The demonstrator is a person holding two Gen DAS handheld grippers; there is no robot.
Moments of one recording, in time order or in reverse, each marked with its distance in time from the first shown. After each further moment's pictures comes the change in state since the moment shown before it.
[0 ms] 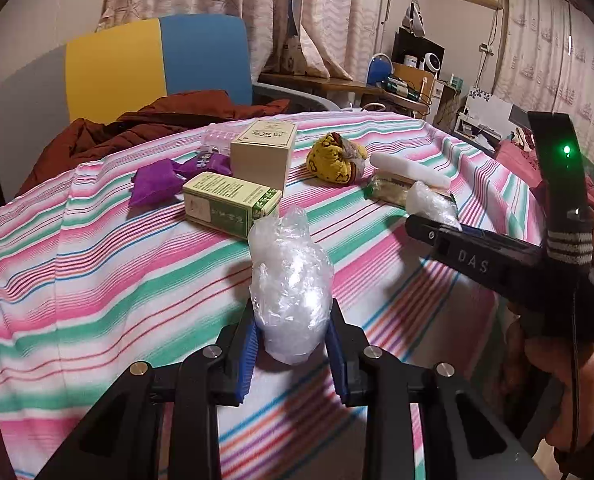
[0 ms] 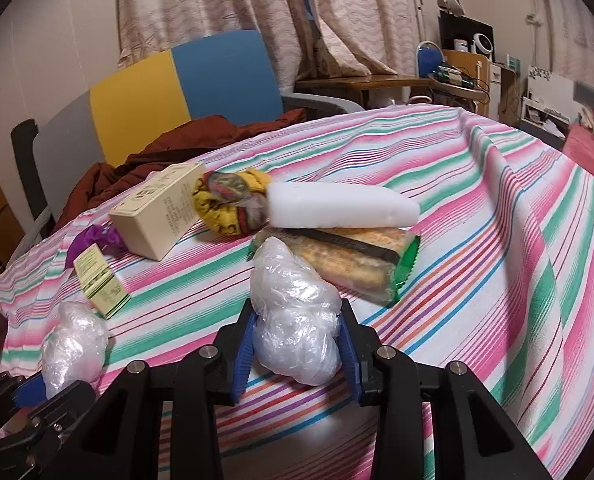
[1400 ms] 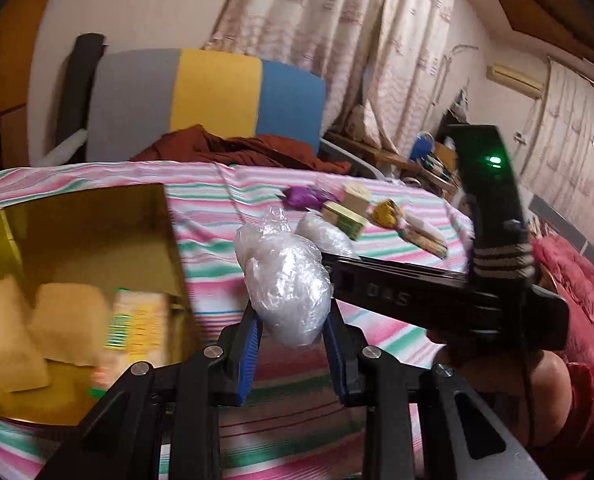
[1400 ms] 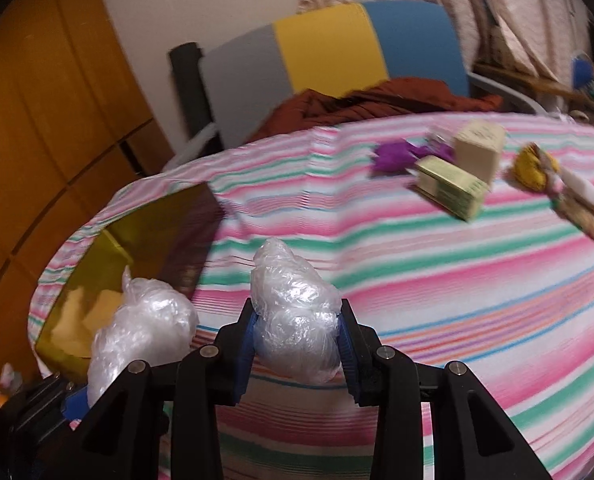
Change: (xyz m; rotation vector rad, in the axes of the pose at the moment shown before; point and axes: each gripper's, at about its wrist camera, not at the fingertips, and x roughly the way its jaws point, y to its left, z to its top) left arm -0.197 0.093 -0.099 -0.261 -0.205 0.064; right arm -0.099 0.212 -0.070 -0.267 0.133 0.493
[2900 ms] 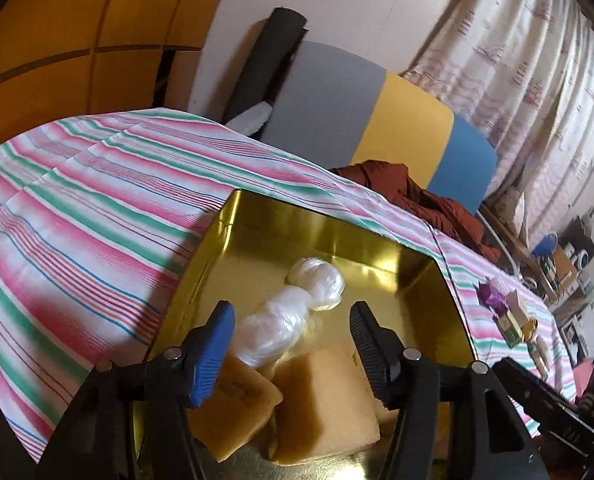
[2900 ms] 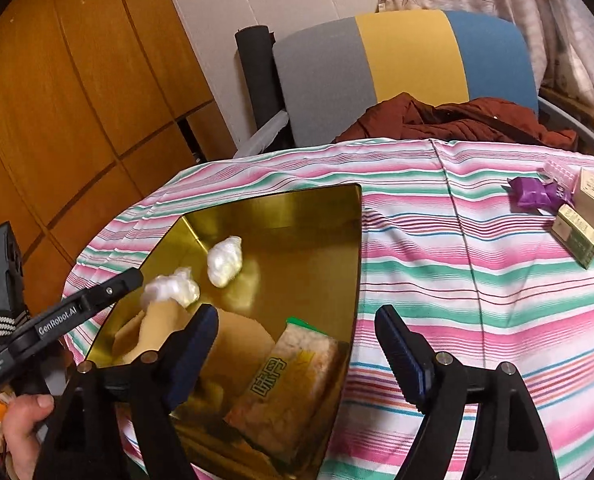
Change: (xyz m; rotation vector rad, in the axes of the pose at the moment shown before) left arm -0.054 0.222 0.022 -0.434 -0.044 0.376; right arm 0.040 0.118 0.015 -0.073 0.030 0.115
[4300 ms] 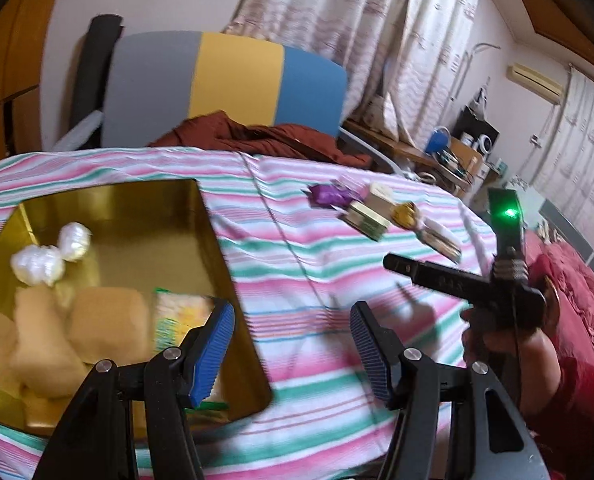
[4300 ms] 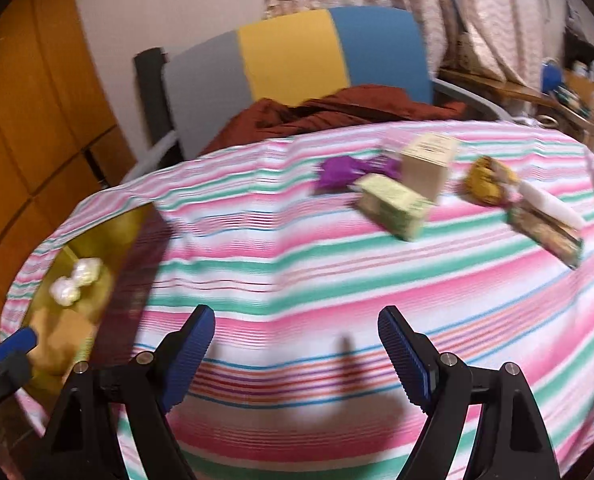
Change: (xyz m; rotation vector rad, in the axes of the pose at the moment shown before) left arm -0.022 -0.189 -0.090 0.412 0.137 -0.344; right arm -0.065 -0.179 -0.019 0.159 -0.016 -0.308
